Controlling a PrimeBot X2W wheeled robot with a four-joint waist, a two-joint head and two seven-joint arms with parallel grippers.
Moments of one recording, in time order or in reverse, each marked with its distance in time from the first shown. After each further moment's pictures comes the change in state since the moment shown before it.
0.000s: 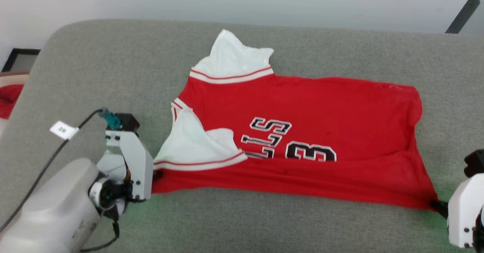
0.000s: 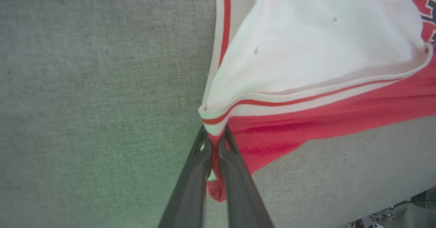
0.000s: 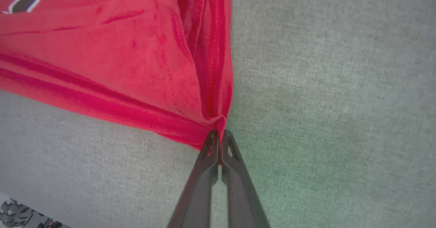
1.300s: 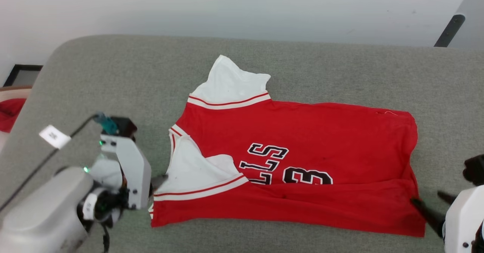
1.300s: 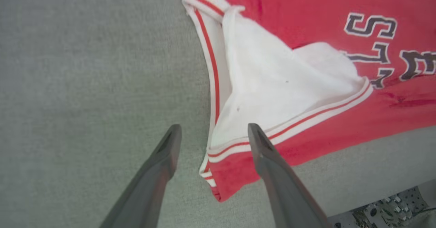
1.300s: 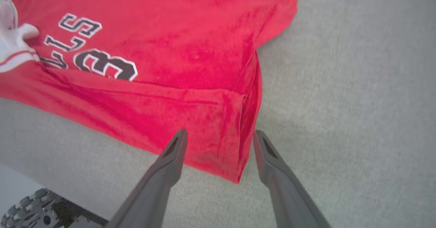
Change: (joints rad) left arm 0.100 0.145 -0.002 -0.343 0.020 0.155 0.023; right arm 0.155 0.053 -0.049 -0.336 -0.016 0.000 0.077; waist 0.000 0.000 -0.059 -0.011
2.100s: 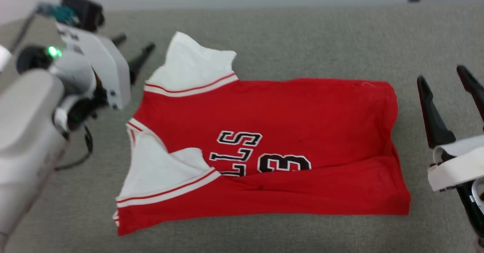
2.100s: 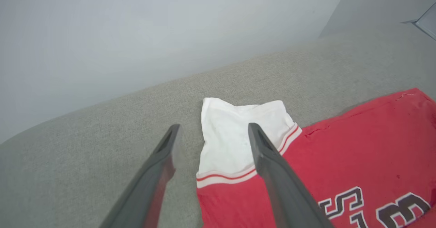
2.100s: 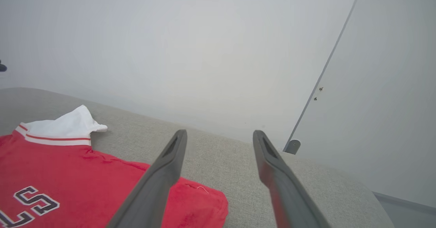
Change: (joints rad) left arm -0.350 -0.063 0.093 0.155 0.178 -0.176 -0.290; right arm -0.234 0.089 0.061 -0.001 -0.336 0.000 -0.804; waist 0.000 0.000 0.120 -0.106
